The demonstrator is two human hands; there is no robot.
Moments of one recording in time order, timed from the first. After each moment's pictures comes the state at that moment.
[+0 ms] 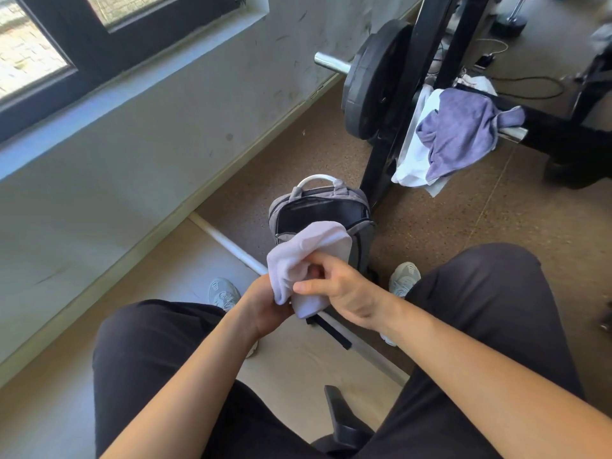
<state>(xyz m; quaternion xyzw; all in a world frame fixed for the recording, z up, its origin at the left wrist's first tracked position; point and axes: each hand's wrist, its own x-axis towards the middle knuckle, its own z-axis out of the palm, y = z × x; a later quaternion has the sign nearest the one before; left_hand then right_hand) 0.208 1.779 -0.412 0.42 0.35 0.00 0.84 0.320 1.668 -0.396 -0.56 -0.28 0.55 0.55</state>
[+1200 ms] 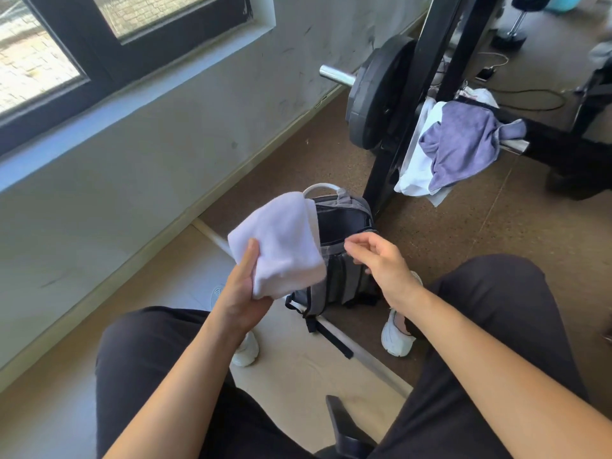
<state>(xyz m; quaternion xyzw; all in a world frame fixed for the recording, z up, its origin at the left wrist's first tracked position) 0.192 1.818 -0.403 0.40 0.36 0.14 0.83 0.371 1.650 -0.387 -0.73 -0.19 0.37 0.55</state>
